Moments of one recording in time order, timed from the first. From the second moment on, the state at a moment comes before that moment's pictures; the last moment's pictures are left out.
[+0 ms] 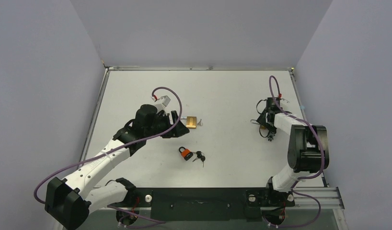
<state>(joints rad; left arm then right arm) -0.58 1.05 0.80 -0.29 0.27 -0.68 -0.05 1.65 0.86 -0.25 0.24 0.54</state>
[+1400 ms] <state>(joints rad) -0.58 1.10 0.84 -0.32 0.28 -0.68 0.25 1.70 0.98 -0.40 0.27 0.32</state>
